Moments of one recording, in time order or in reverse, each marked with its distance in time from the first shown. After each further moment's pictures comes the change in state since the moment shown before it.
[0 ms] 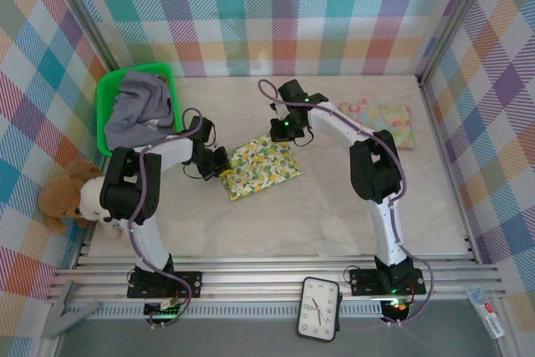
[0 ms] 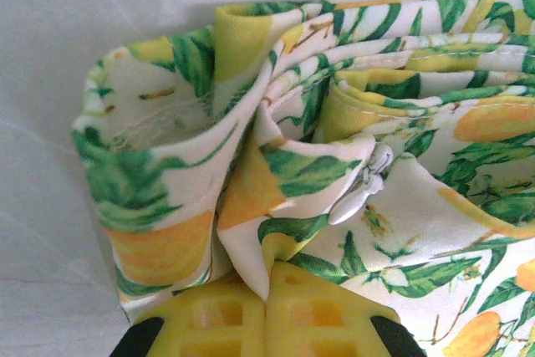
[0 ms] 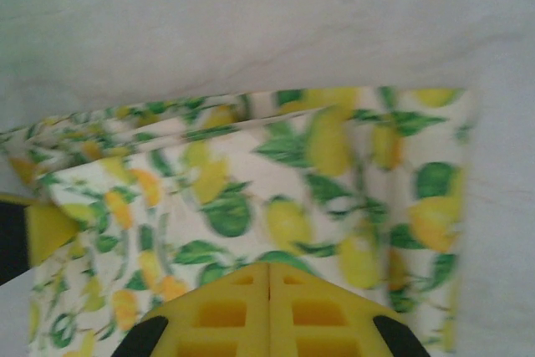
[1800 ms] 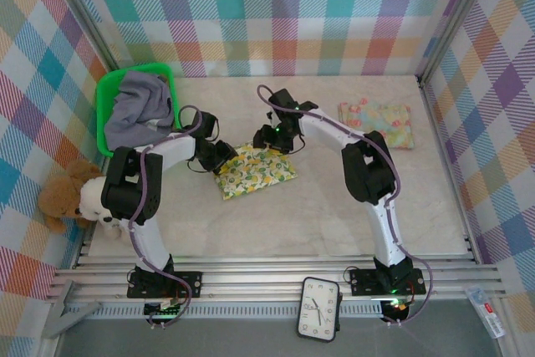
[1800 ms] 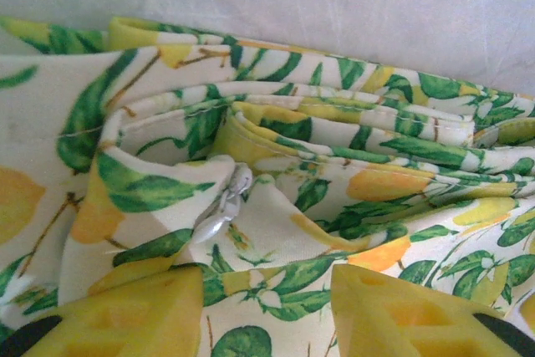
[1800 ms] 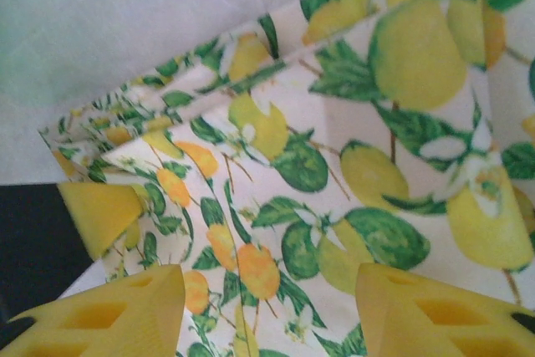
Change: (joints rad) left arm -0.025 -0.001 0.043 0.048 -0.052 -0.216; right arm 0.055 0.021 -0.045 0.032 -0.077 0.337
